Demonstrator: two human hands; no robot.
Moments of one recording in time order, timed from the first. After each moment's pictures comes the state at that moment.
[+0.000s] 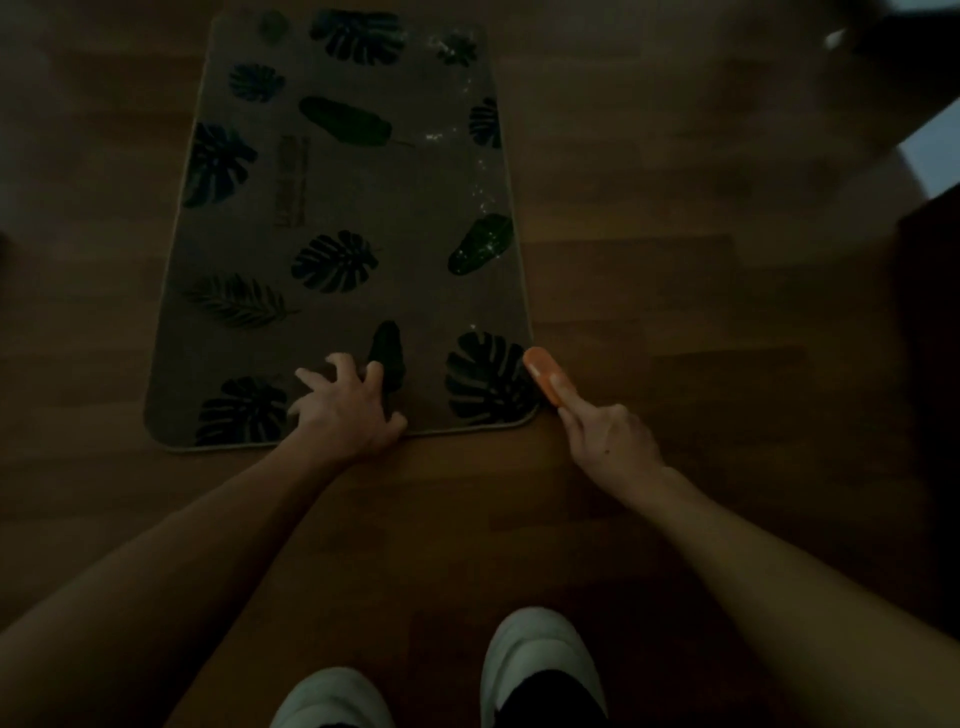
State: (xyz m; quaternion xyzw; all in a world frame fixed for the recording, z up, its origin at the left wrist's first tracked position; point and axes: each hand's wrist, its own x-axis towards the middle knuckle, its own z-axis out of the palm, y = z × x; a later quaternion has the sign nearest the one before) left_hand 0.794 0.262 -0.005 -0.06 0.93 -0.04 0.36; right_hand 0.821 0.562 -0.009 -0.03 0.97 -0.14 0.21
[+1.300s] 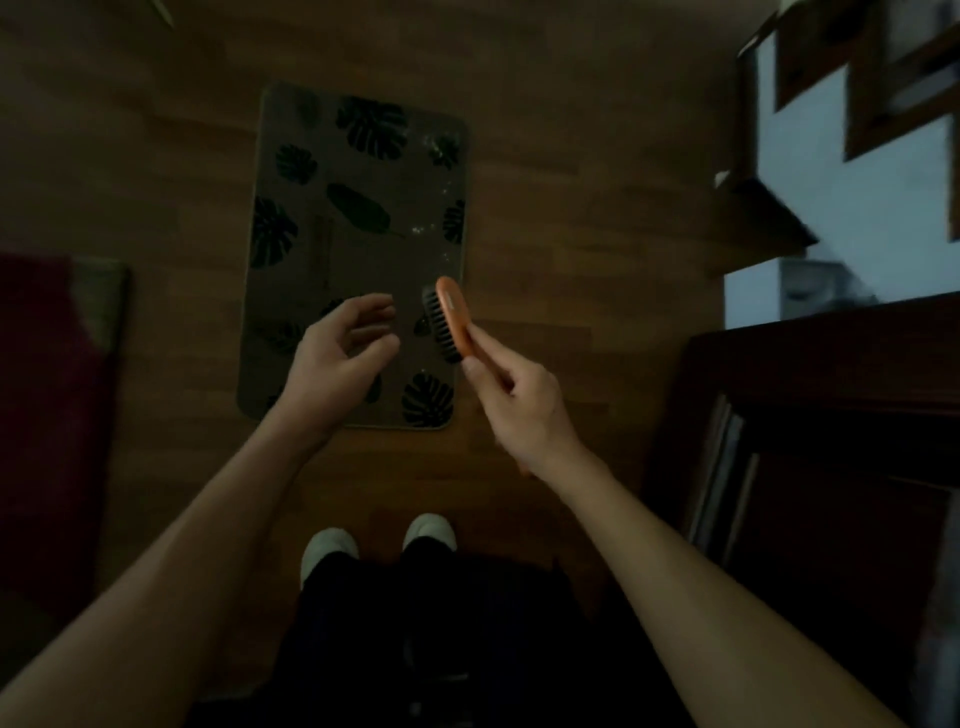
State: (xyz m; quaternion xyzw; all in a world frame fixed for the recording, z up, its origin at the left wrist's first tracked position) left_hand 0.708 0.290 0.501 -0.22 0.74 0.61 0.17; right_hand 0.701 0.504 0.505 0.03 0.82 -0.50 0.29
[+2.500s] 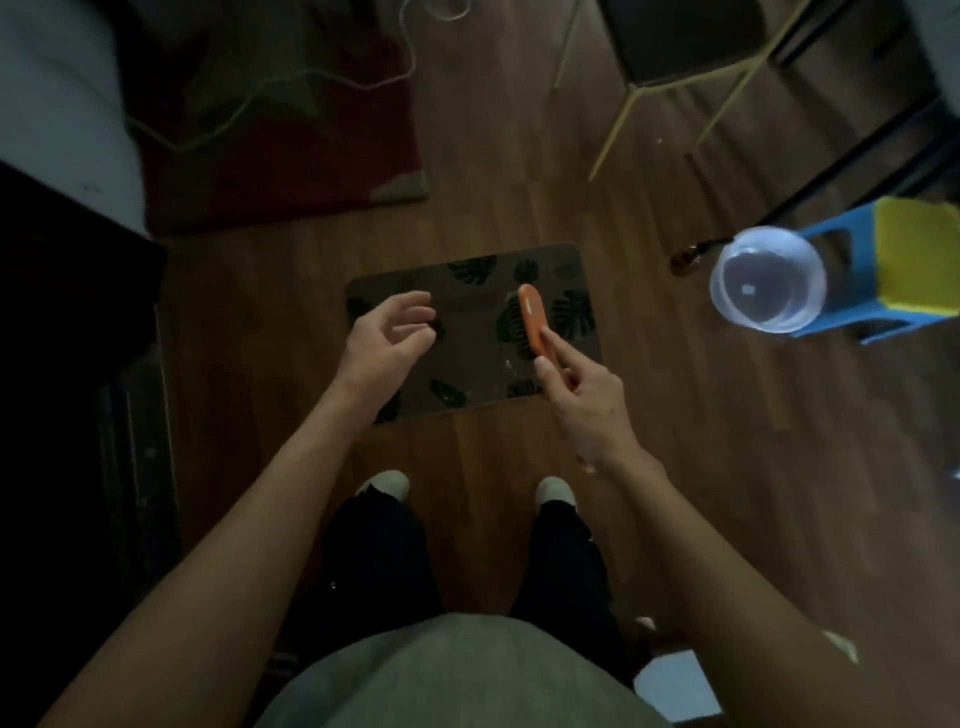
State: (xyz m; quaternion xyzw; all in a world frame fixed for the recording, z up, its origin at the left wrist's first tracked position) left_hand 0.533 0.446 0.762 -0.65 0.47 0.55 -0.24; right_hand 0.301 0.507 0.755 -0.45 0.70 -0.26 0.49
